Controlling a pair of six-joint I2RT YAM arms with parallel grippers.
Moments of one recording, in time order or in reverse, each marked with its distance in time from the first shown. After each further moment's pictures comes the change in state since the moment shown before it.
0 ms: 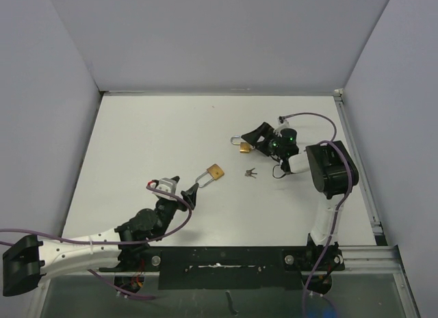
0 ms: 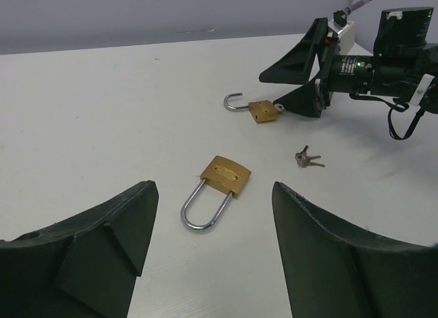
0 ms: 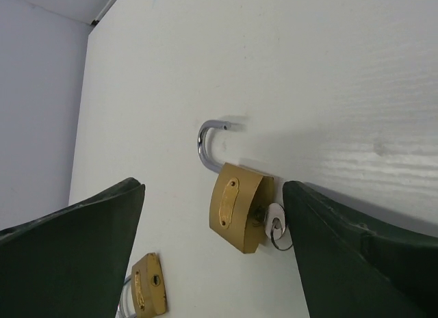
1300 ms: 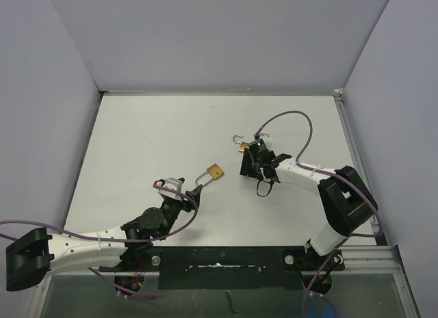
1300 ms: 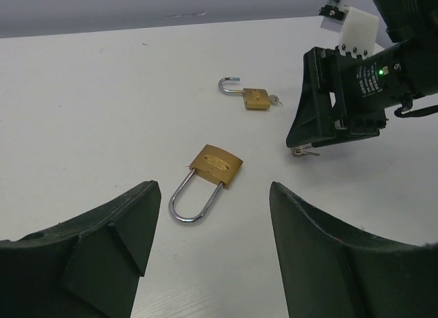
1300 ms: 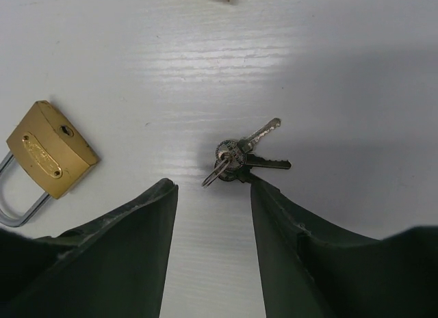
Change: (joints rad) left arm 0.000 0.119 0.002 0.064 0.021 -0.039; right arm 0.379 -0.433 0.003 -1.023 0.594 -0.183
